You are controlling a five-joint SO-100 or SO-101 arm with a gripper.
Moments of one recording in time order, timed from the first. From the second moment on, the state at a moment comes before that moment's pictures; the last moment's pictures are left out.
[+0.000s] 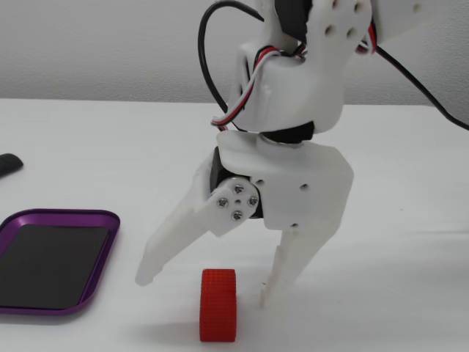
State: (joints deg) arm -14.9 78.9 90.5 59.8 7.2
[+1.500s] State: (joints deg) arm -3.6 110.7 89.7 45.4 -16.2
